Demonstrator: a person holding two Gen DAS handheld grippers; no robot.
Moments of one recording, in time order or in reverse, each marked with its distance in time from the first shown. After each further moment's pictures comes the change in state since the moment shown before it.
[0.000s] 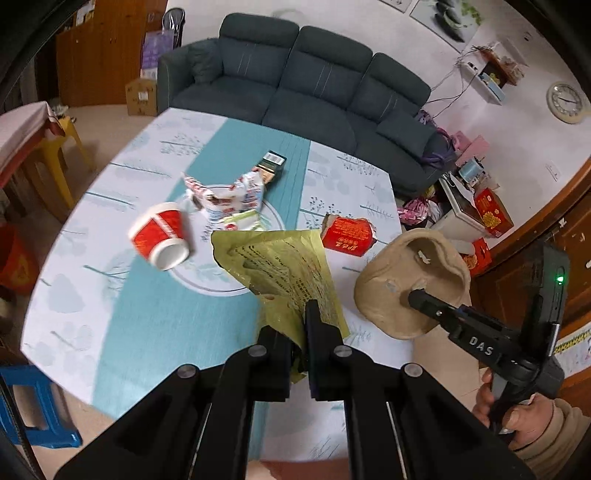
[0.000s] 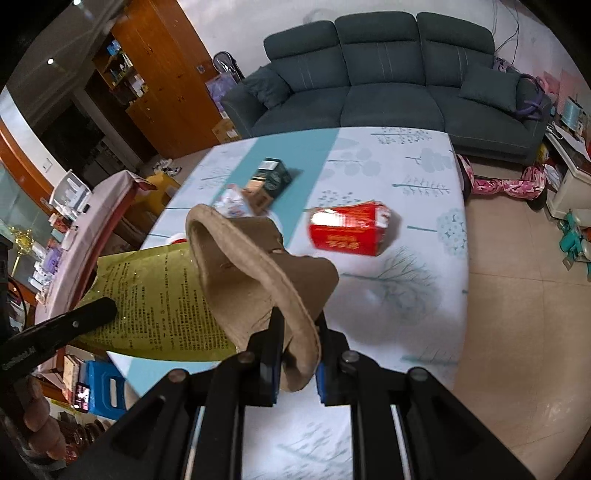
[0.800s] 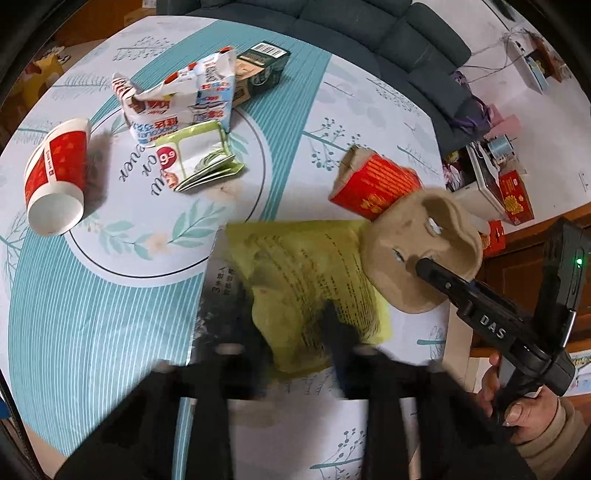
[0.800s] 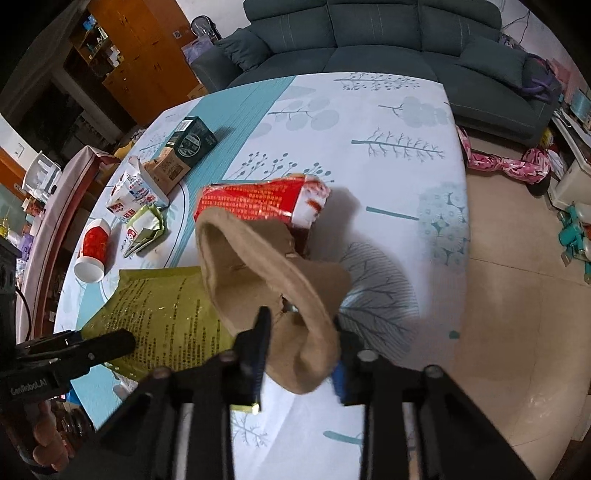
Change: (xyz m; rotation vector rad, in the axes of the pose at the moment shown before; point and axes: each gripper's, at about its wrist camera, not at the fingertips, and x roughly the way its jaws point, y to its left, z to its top) left arm 0.192 -0.019 0.012 -0.127 0.263 -0.001; right arm 0.116 -0.094 0.030 -0.012 0.157 -0.066
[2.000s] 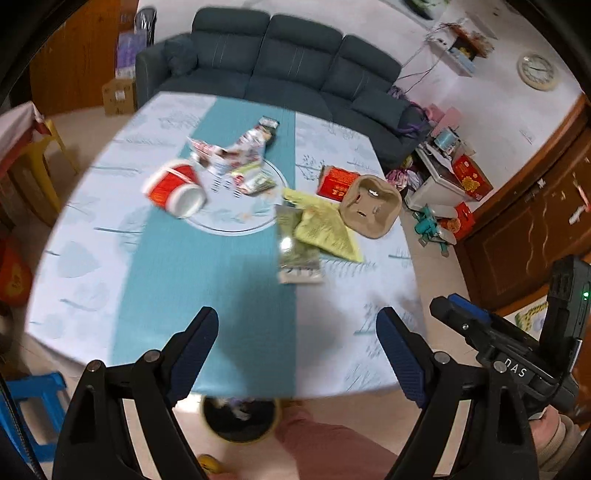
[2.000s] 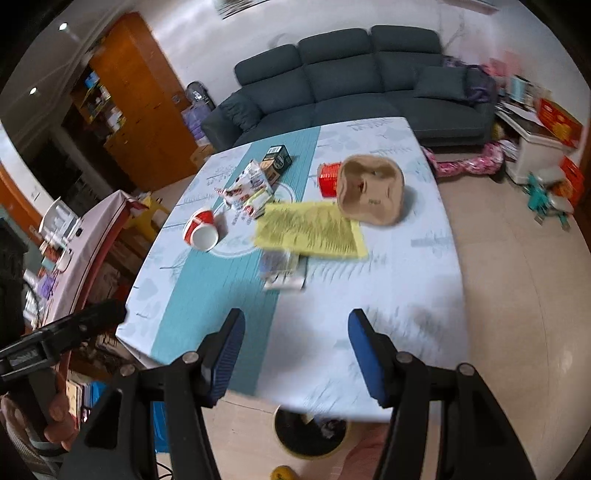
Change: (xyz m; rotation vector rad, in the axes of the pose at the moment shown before) left arm -0.181 0.058 -0.118 0.213 -0.175 -0.061; right arm -0.151 0.140 -0.163 0.141 -0.254 -0.015
